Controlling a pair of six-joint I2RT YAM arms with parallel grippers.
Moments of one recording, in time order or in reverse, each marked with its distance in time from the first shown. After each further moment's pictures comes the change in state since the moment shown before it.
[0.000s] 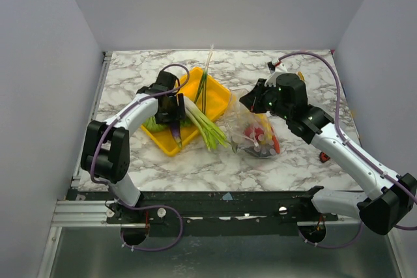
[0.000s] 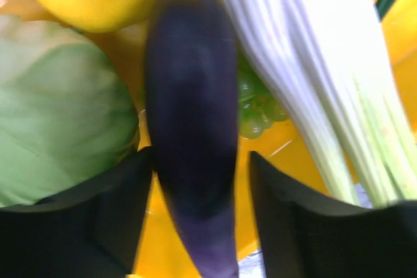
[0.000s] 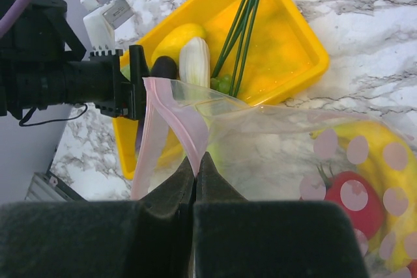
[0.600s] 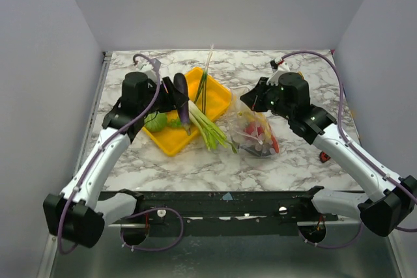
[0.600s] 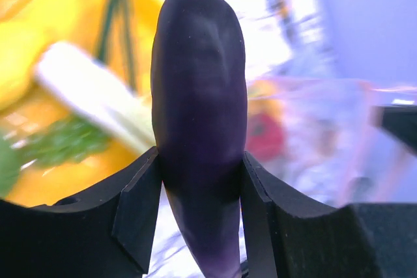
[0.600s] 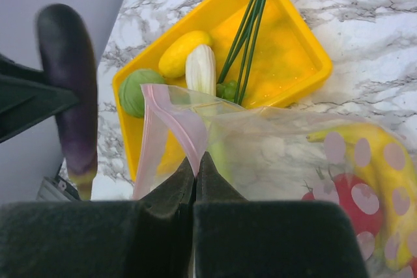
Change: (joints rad) left arm 0.007 -0.469 -0.104 0.203 0.222 -0.084; right arm 0.000 -0.011 0.010 -0.002 0.001 0.010
